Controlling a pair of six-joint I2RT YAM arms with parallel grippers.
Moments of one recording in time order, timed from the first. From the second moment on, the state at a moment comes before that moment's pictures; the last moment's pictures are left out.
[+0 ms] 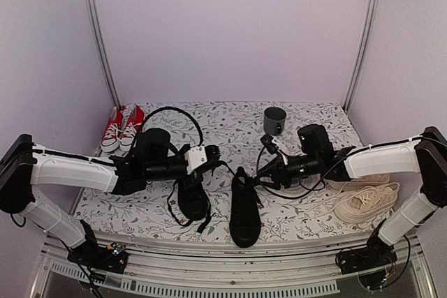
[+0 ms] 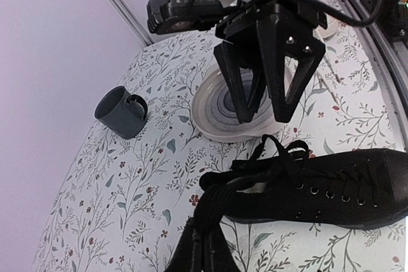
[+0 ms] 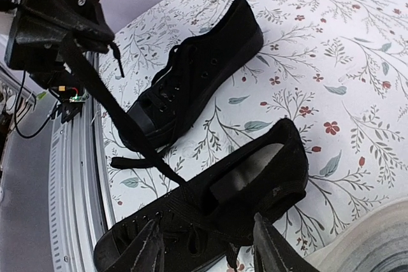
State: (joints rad) left arm -0.89 1.43 0.70 0.41 0.20 0.56; right arm 0.69 1.53 0.74 0.18 -0.62 0.09
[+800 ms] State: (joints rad) left arm -0.89 1.43 0.70 0.41 0.21 0.56; right arm 0.66 1.77 0.82 0.08 -0.64 0.22
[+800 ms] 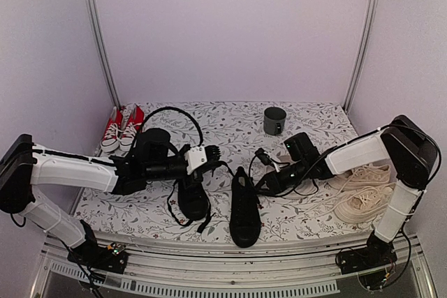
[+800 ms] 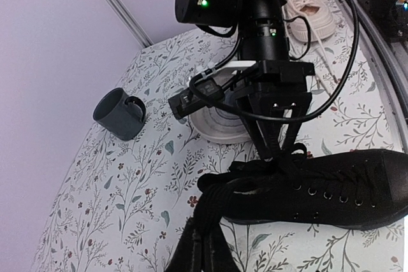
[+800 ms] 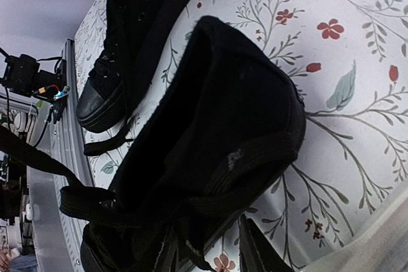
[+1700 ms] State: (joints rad) left arm -0.89 1.43 0.70 0.40 0.23 0.58; right arm 0.65 1.71 0.86 0.04 -0.68 0.24
